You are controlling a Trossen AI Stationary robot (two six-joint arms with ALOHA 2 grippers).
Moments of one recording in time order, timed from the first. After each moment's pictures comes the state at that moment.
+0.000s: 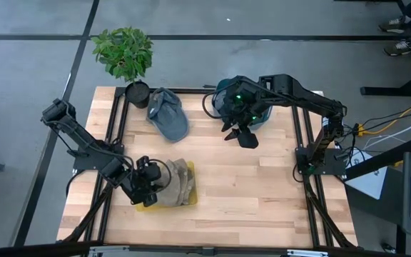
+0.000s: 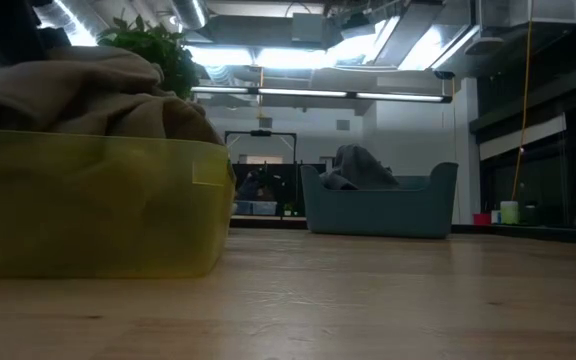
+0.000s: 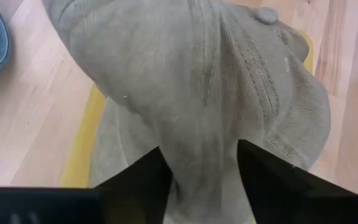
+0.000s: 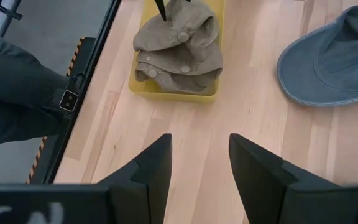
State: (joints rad) left arm -0.69 1.26 0.86 -0.71 -0.45 -0.98; right arm -0.12 1.75 2.19 -1.38 -0.33 -0.24
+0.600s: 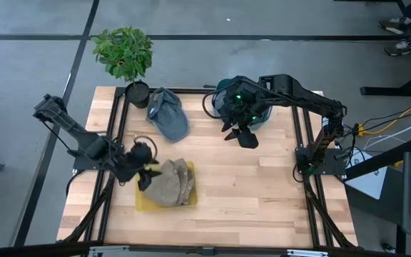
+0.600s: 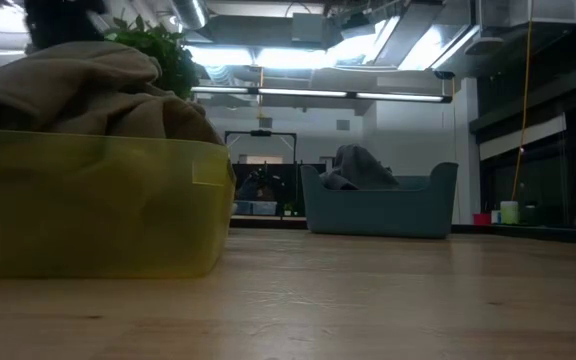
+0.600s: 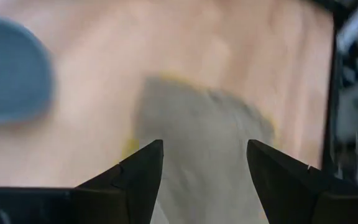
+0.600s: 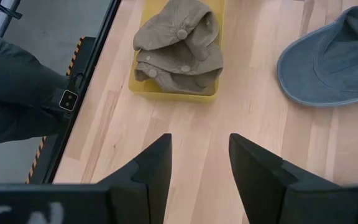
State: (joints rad) left arm -0.60 0.99 0.86 -0.73 -0.50 -0.98; right arm -0.12 1.75 2.19 -1.38 -0.33 -0.24
